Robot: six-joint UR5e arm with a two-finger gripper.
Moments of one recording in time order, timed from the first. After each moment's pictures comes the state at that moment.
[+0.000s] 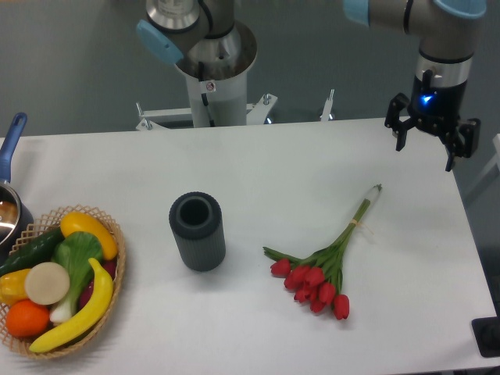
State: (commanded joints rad) arm 2.92 -1.78 -1.61 -1.04 1.39 1.63
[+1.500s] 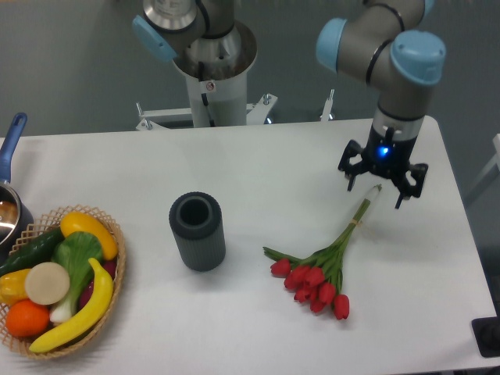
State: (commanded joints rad) arm 2.81 -1.91 -1.72 -0.92 1.33 1.21
